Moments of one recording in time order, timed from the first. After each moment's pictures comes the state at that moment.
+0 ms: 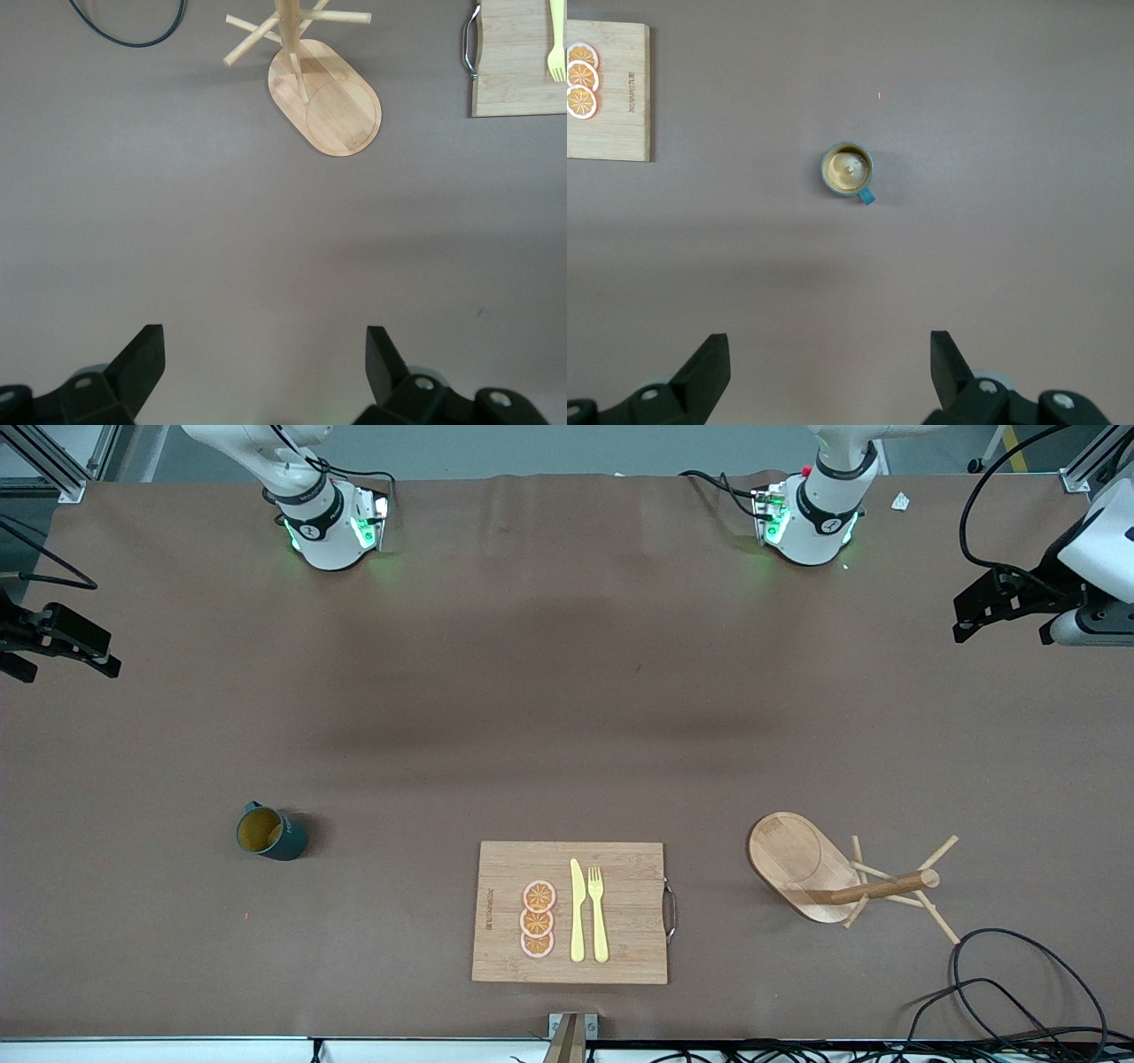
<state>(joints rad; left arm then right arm) 0.02 -0.05 -0.13 -1.56 0.02 1.52 -0.04 -0.02 0.04 -0.01 -1.44 0.02 1.53 -0.08</state>
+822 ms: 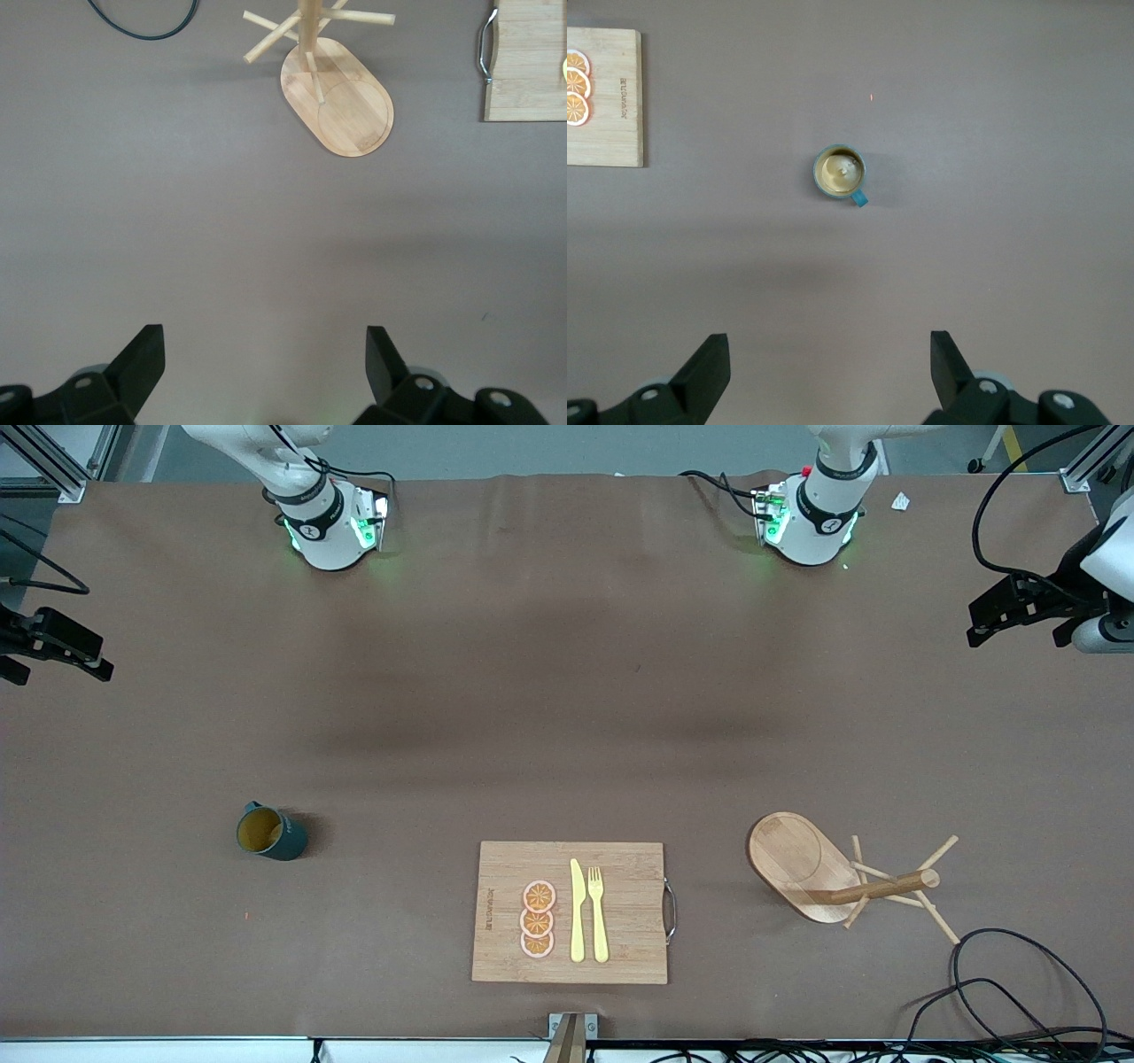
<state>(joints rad) 0.05 -0.03 -0.12 -1.54 0.02 1.51 -0.04 -0.04 0.05 -0.01 -1.43 0.02 1.53 -0.08</state>
